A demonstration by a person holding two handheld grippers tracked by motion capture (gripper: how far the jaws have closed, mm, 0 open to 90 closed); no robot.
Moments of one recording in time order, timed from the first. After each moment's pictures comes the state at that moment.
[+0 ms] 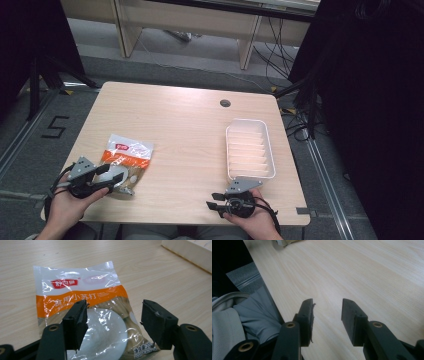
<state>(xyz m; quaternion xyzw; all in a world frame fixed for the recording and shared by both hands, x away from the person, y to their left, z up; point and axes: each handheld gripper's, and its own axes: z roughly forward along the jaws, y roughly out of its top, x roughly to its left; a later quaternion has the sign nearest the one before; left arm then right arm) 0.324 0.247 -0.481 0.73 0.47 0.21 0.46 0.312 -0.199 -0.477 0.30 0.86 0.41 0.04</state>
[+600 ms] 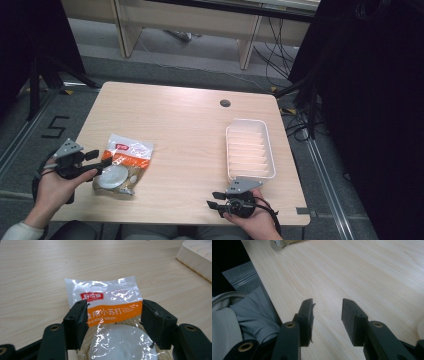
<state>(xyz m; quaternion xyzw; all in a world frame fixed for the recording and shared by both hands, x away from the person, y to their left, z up) 0.362 0.283 -0.459 0.71 0.51 0.20 0.45 0.311 -0.199 -0.475 0.29 0.86 0.41 0.06</state>
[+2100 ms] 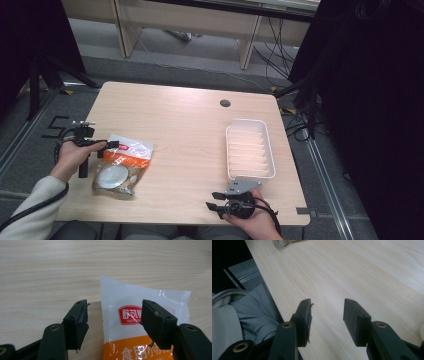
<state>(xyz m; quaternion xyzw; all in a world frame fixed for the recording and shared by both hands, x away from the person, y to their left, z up) 0.464 0.298 -0.501 0.68 0.60 0.07 0.41 0.308 -0.196 -0.476 0.29 0.86 0.41 0.06</state>
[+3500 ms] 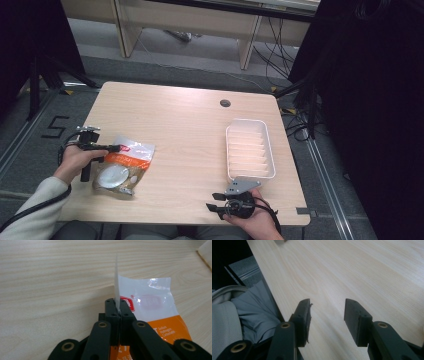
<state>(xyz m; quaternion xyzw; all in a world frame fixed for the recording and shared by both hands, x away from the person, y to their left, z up) 0.459 0.291 -0.514 0.71 0.55 0.05 0.44 0.311 -0.198 -0.478 0.28 0.87 0.40 0.05</state>
